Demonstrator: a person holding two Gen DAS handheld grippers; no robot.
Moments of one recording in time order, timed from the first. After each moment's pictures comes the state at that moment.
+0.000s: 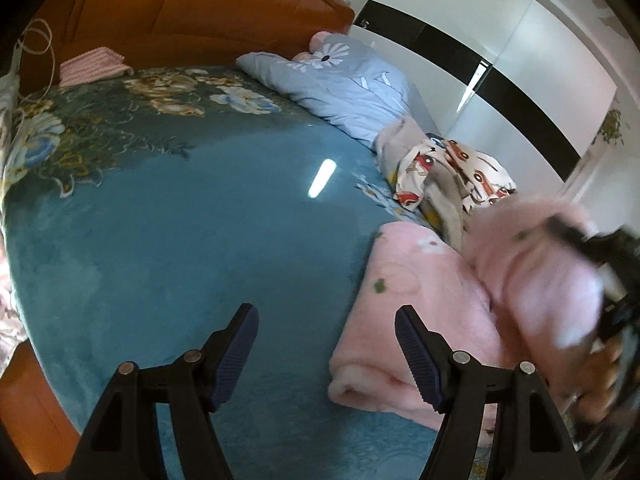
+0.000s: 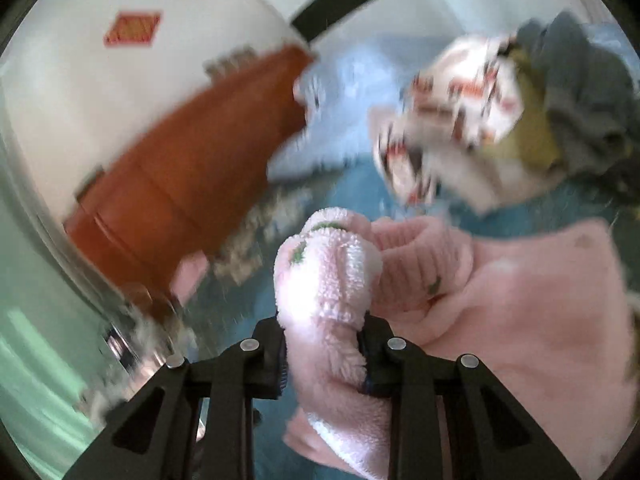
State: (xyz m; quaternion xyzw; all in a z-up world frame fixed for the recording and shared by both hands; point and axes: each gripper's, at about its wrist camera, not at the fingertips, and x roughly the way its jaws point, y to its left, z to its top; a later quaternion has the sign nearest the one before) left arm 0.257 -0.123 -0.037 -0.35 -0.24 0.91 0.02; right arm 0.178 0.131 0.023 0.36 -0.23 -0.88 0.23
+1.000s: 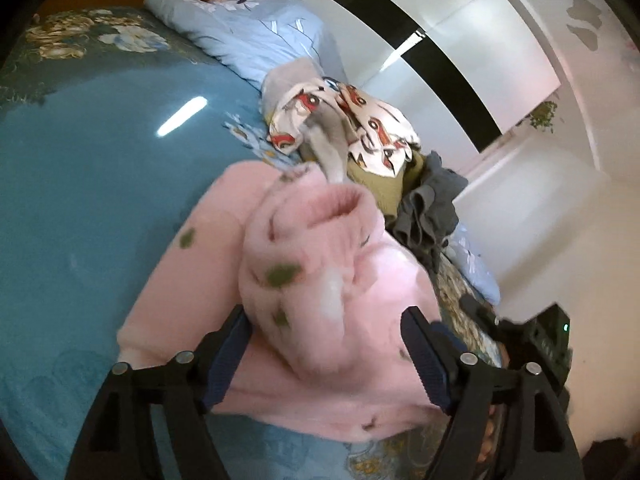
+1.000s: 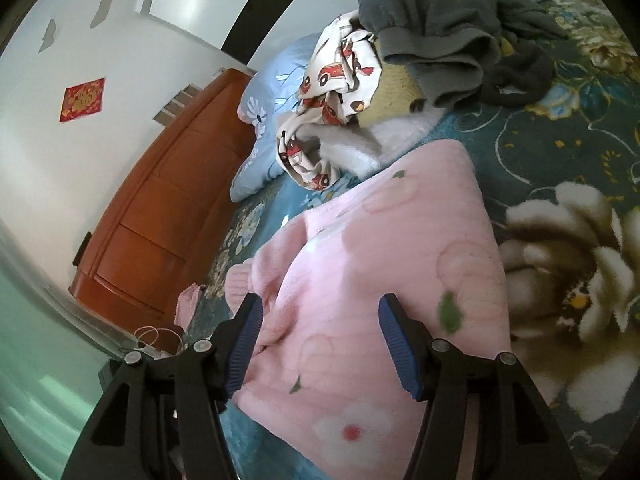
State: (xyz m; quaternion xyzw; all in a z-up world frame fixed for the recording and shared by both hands) left arm 0.219 -0.038 -0.036 -0.39 -0.29 0.85 0.21; right arm 0.219 0.276 -0.039 0.36 -0.37 -0.84 0.18
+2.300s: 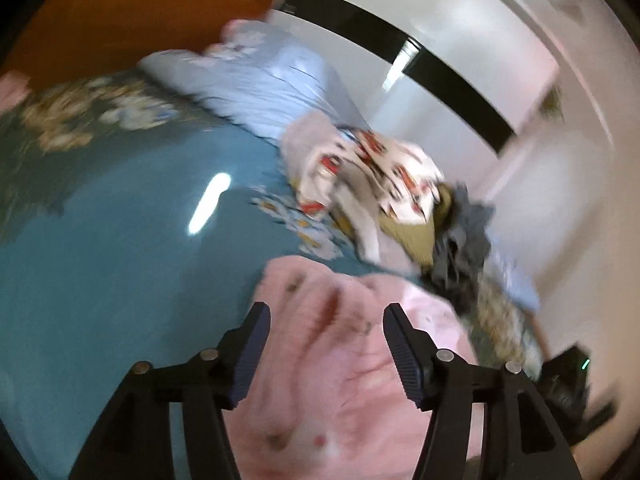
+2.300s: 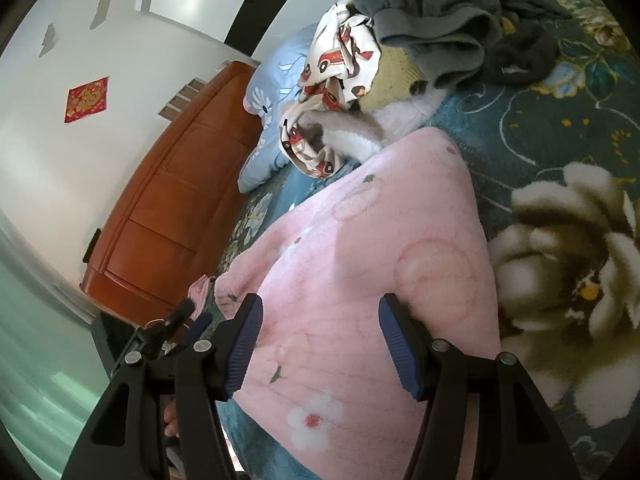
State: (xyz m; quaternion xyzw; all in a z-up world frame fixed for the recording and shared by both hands) left arm 0.172 -0.056 0.002 -0.35 -0.18 0.90 0.17; right arm 0.219 0.280 -0.051 0.36 -0.38 -0.82 0.21
